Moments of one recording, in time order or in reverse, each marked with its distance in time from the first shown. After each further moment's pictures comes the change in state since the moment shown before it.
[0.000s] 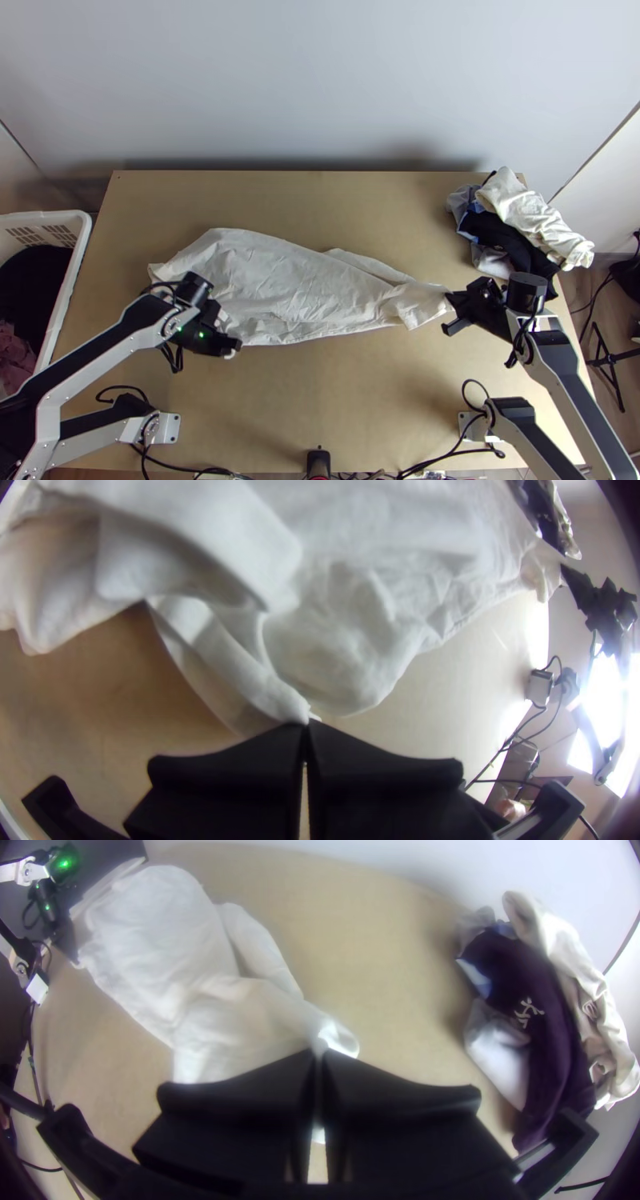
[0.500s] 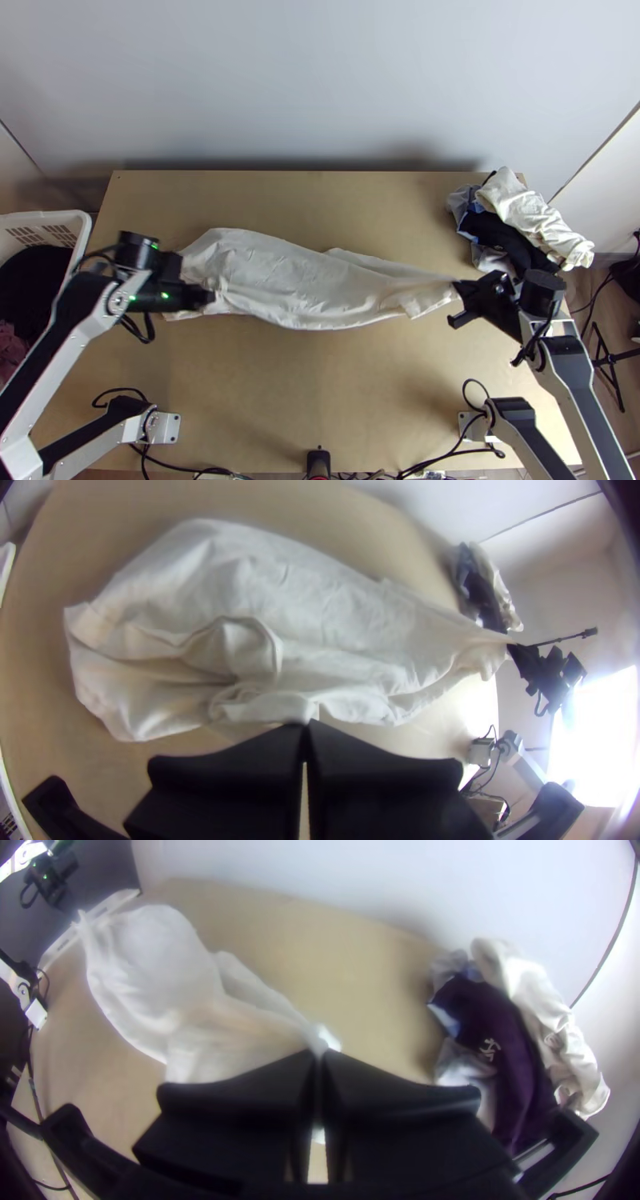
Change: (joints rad) left arm 0.220 -0.145 0.318 -0.141 0.056 0.041; right arm -0.003 -0.090 0.072 -0.007 0.008 0.054
